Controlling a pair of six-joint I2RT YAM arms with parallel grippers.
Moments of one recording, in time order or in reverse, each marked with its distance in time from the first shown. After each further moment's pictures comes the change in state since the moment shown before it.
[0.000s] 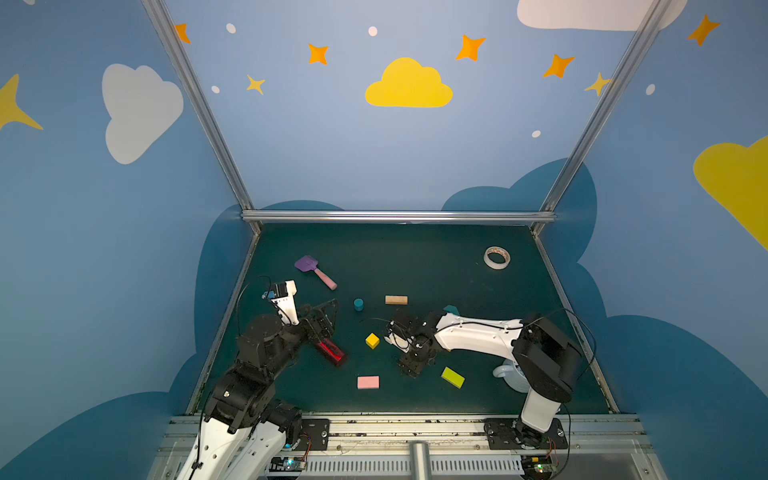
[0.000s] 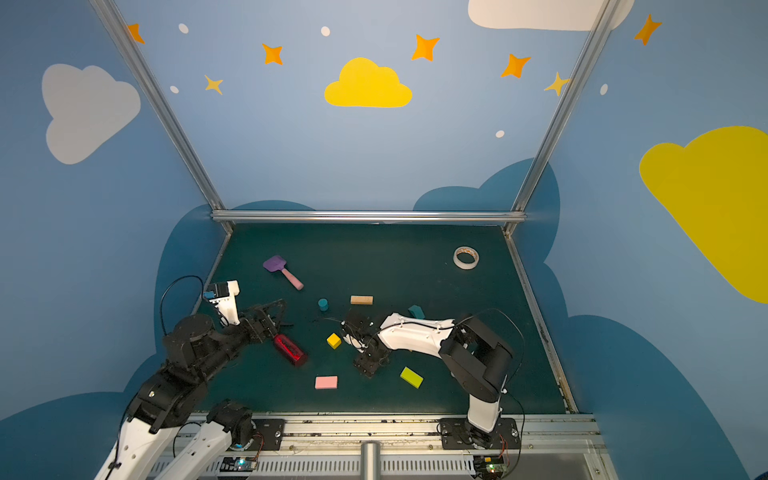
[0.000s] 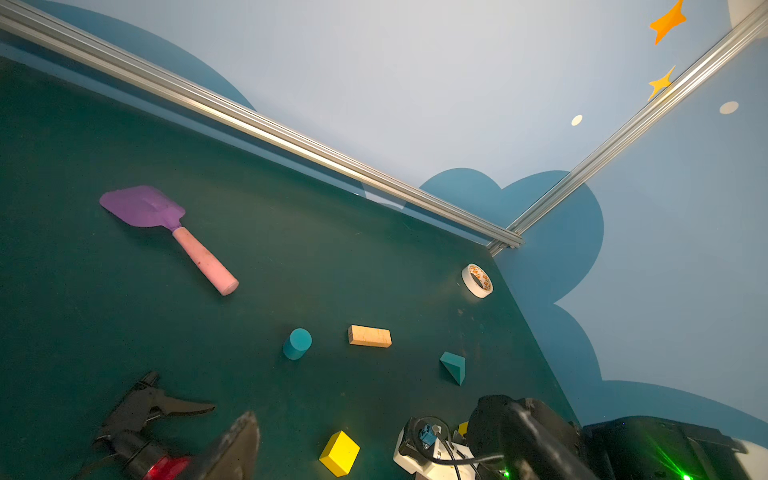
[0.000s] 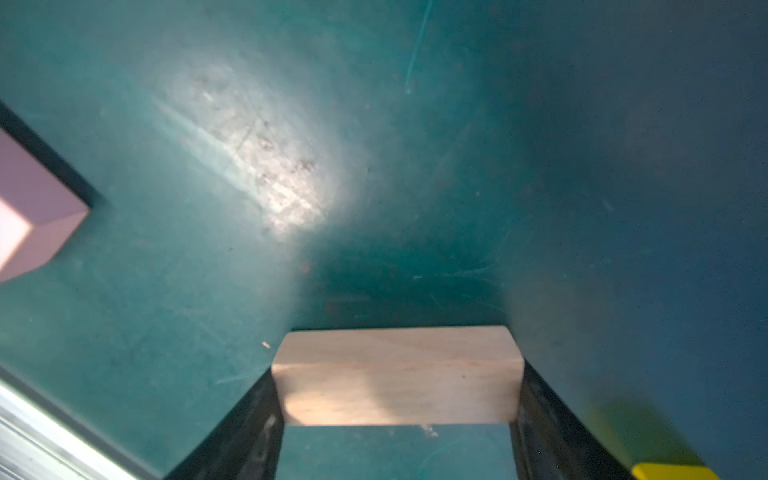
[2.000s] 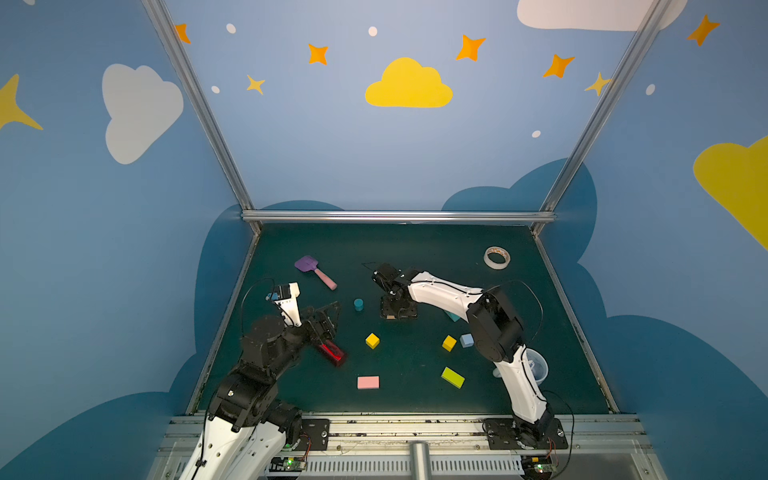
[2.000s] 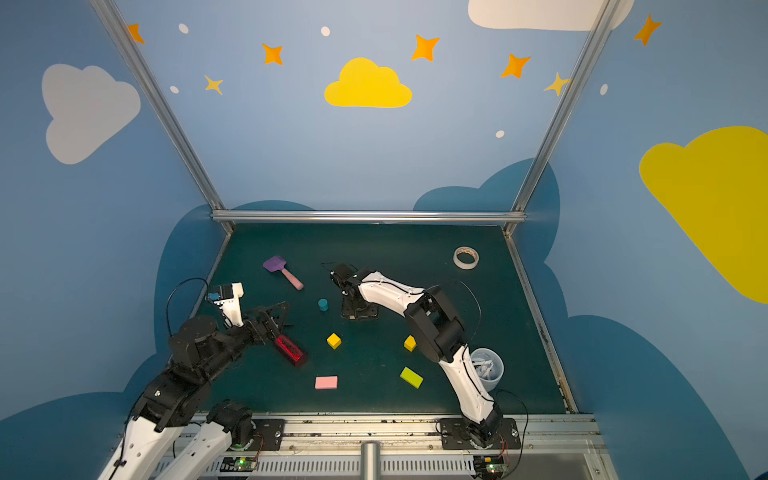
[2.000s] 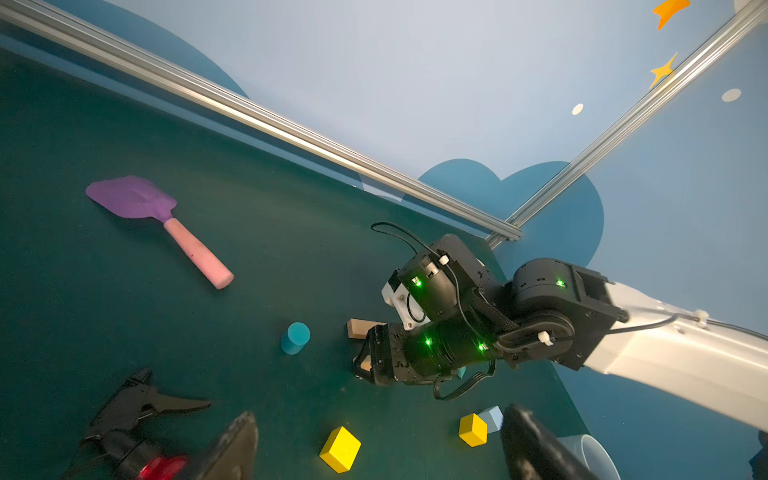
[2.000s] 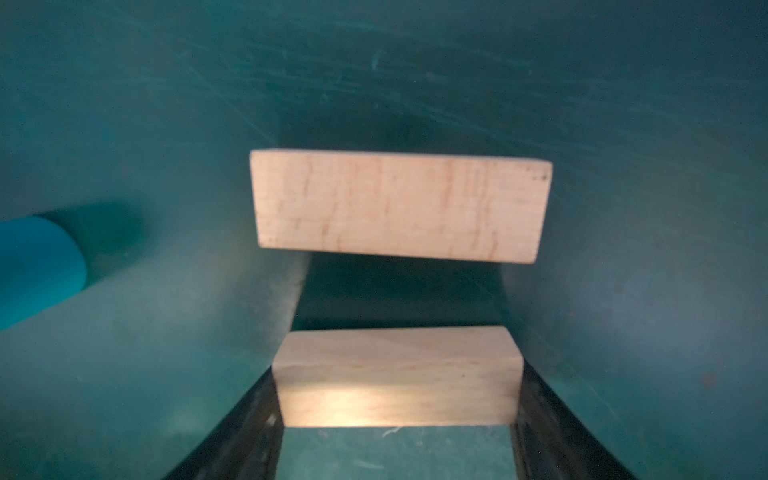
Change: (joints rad) left arm 0.000 -0.009 -0.048 0.031 0.021 0.004; right arm -0.194 0.431 0.641 -0.151 0.101 0.727
